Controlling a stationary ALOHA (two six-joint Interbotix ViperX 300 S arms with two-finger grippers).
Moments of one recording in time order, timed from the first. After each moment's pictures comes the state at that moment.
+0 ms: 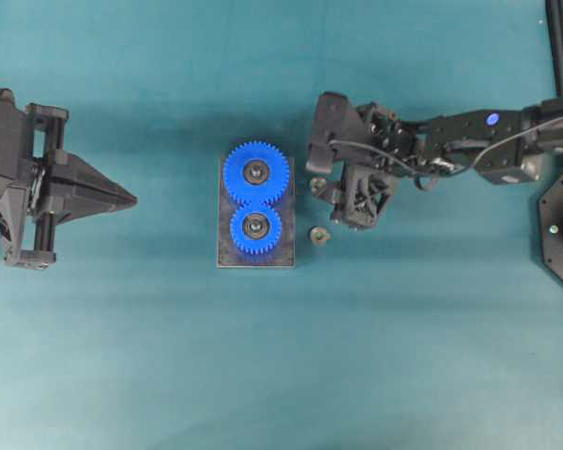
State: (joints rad) left arm -0.02 -0.68 1.01 0.01 0.10 -0.02; right arm -0.17 0.11 0.75 0.04 0.12 0.02
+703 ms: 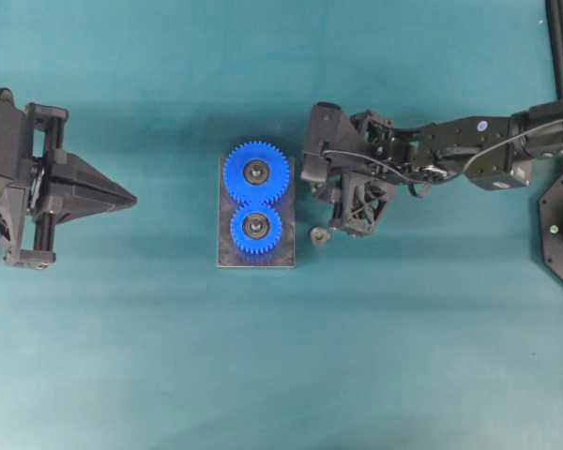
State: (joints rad) left arm -0.02 -0.69 1.01 0.01 0.10 -0.02; right arm -0.16 0.14 0.74 0.04 0.15 0.02
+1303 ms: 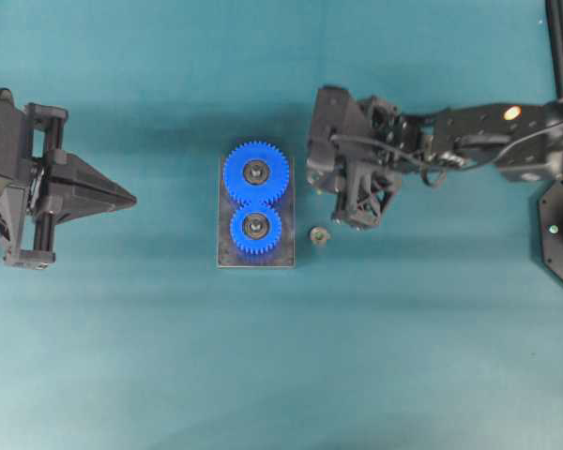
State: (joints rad) left arm -0.02 -0.69 1.01 0.01 0.10 -0.02; right arm -0.15 -0.03 0.67 0.04 0.27 0.02
